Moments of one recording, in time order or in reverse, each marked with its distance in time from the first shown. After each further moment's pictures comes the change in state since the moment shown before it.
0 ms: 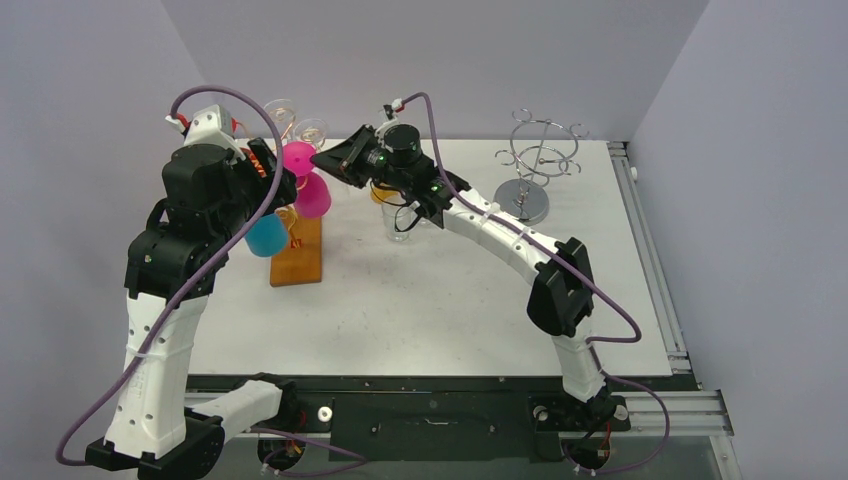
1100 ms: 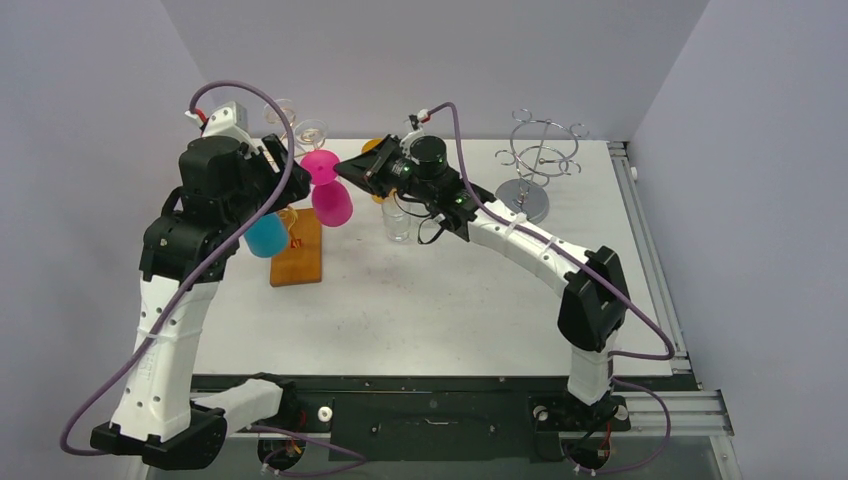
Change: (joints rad) left arm 0.000 0.041 -0.023 0.031 0.076 -0.035; right arm -0.032 -0.187 -0.293 0.087 0.010 0.011
